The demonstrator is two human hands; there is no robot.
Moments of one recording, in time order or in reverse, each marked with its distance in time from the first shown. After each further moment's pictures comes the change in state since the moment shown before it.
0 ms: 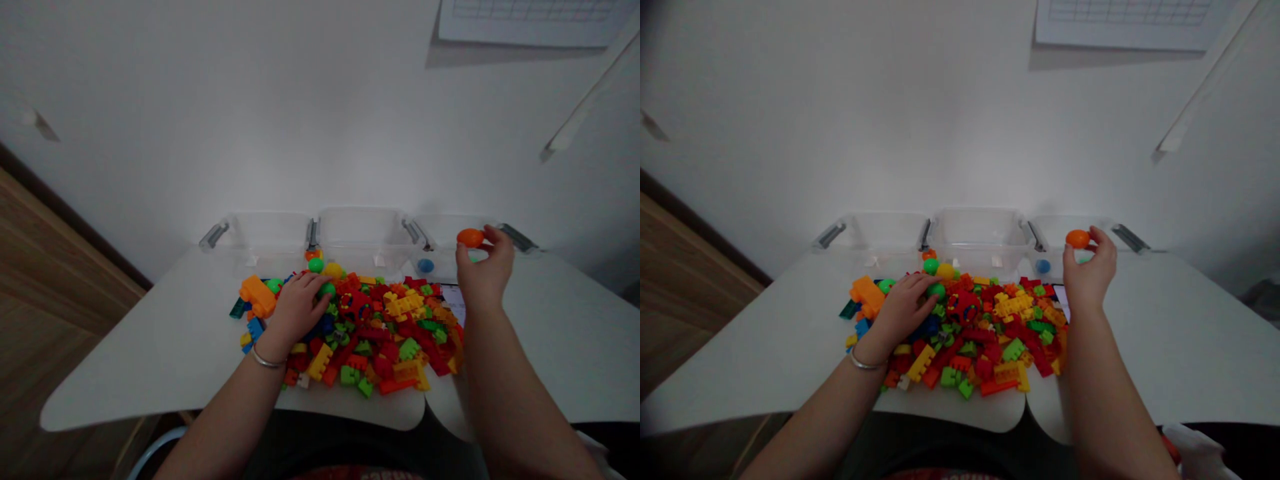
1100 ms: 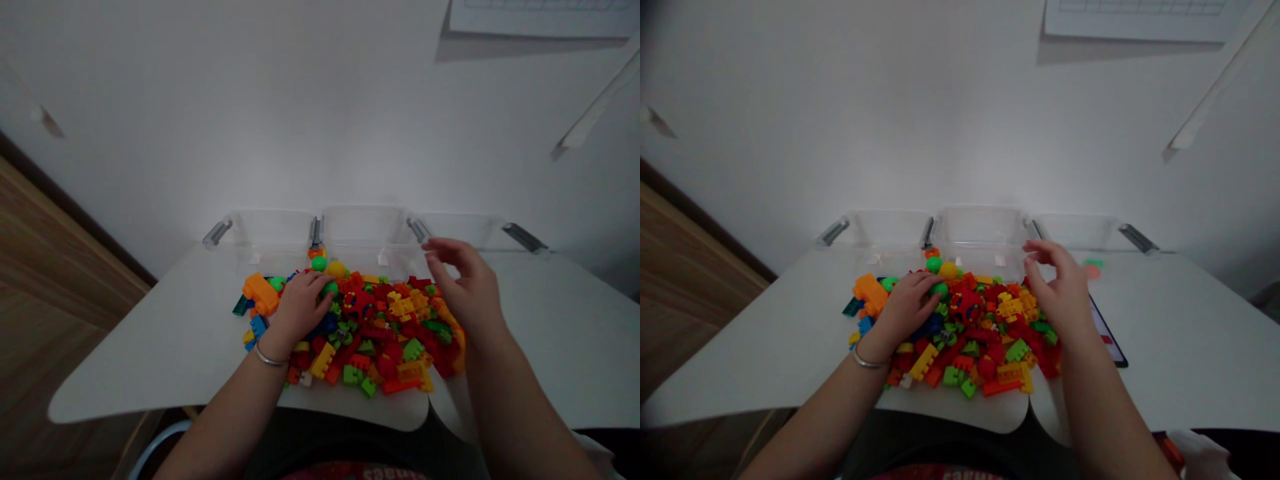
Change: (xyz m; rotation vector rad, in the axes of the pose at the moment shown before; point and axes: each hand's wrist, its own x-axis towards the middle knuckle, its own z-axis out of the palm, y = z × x) left_hand 0.000 0.000 0.001 0.013 0.014 0.006; right_hand -0.029 -0.087 -0.037 0.209 -0.443 -0.147
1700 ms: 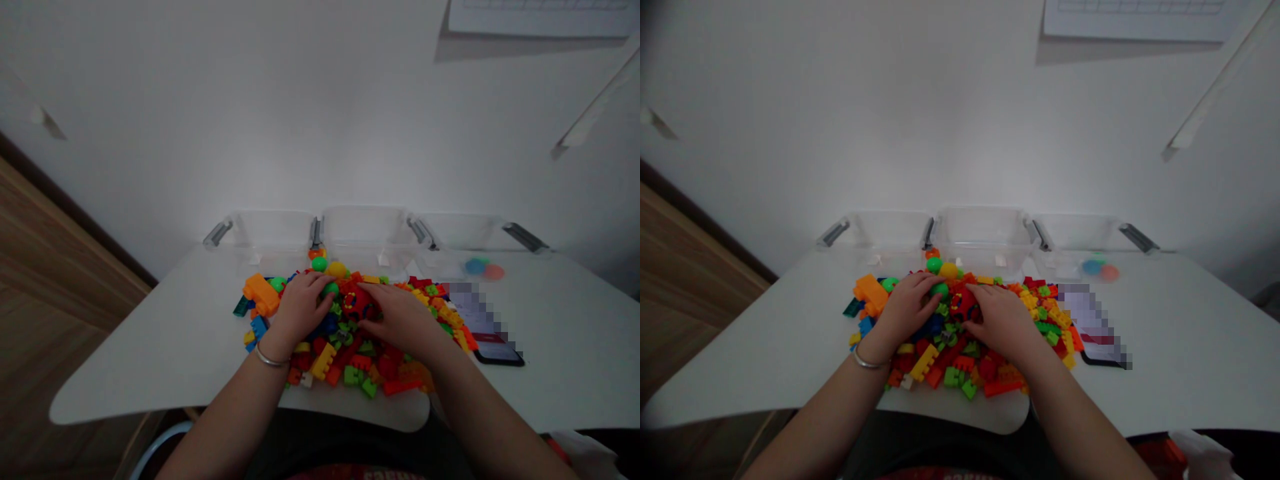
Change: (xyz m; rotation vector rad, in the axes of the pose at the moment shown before) left_hand -0.001 -0.001 0.001 -0.022 -0.011 -0.018; right_hand -0.034 -0.048 0.041 -0.265 -0.721 -0.156
